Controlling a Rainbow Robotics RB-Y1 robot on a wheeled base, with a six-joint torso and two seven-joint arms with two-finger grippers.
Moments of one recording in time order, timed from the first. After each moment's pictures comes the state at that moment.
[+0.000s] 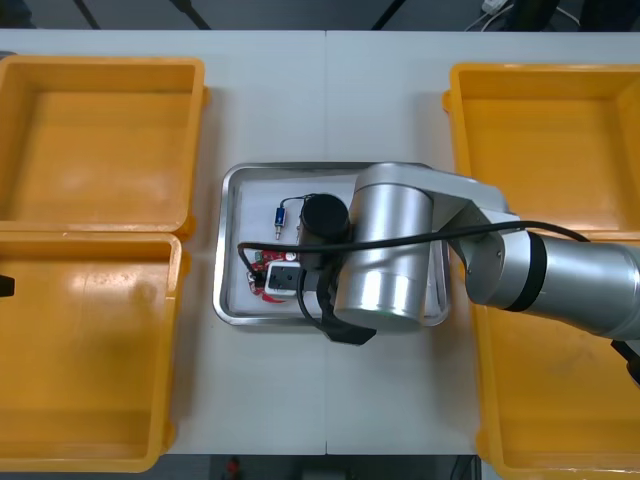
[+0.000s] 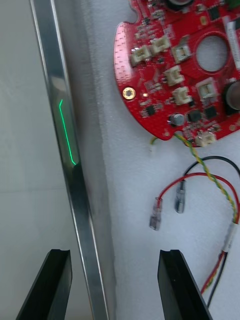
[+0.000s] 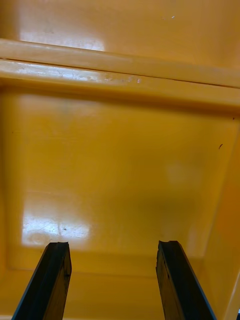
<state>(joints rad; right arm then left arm) -0.95 -0.53 1.07 -1.91 -0.73 1.59 1.61 0.14 0.93 0.45 -2.36 1.00 1.69 -1.08</state>
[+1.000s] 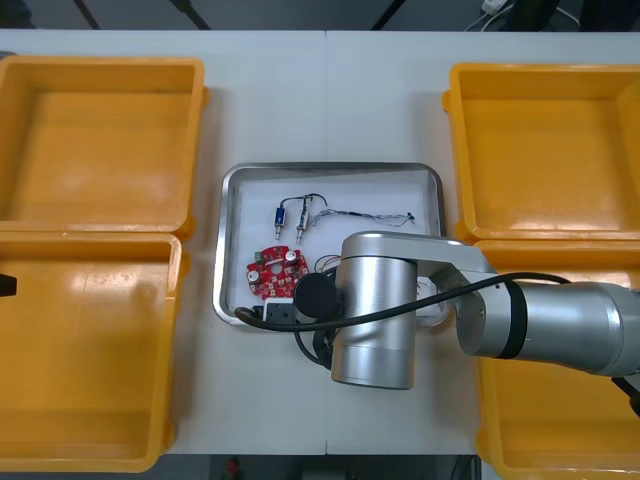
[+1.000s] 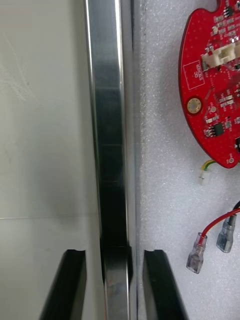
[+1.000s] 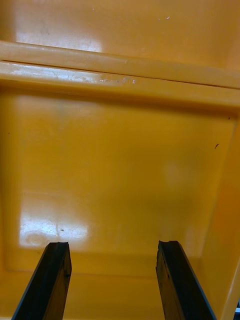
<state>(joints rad) -0.88 -0.51 1.19 -1.91 -0.54 1.51 1.61 0.14 0.93 0.45 -2.36 1.01 1.69 -1.08</state>
